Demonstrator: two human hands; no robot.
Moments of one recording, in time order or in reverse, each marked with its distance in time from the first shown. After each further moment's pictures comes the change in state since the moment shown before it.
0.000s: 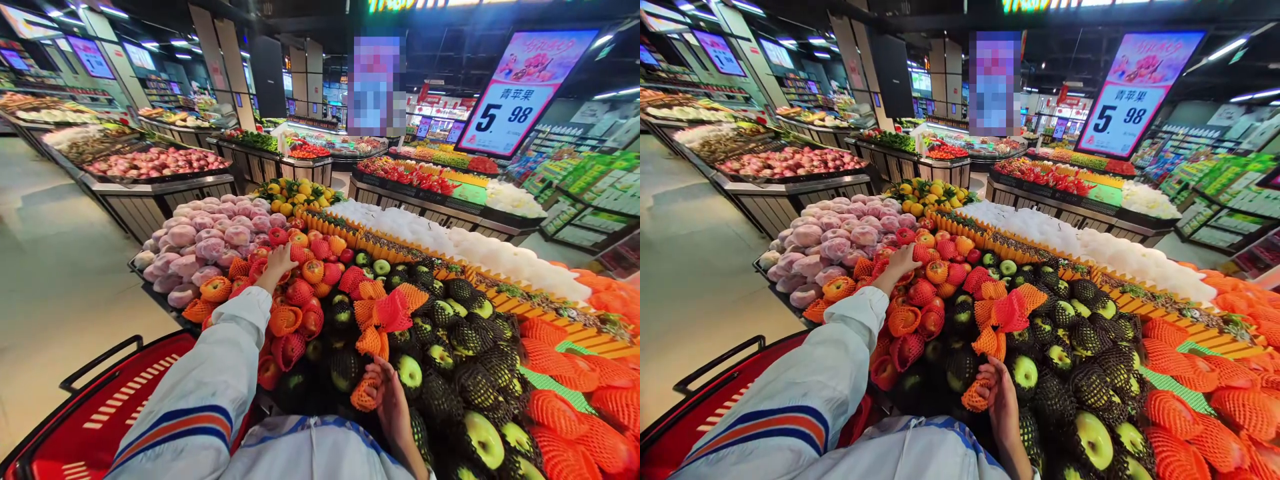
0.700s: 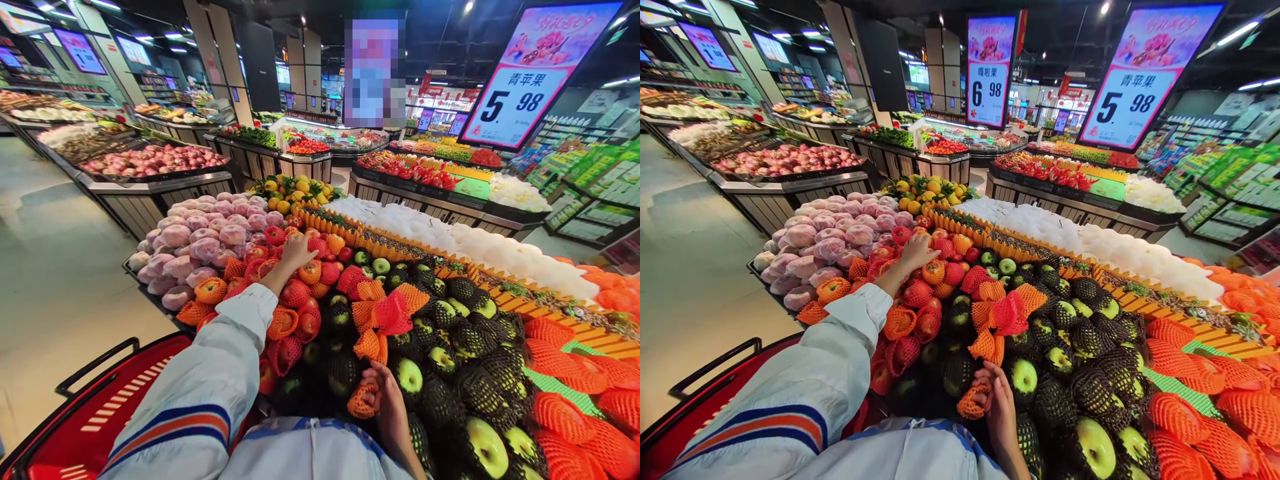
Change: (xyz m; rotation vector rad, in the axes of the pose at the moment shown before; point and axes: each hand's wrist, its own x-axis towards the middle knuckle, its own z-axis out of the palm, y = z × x) left_hand 0.008 0.064 -0.021 -0.027 0.024 0.190; right_hand 0.002 0.003 -0.002 -0.040 -0.001 -0.004
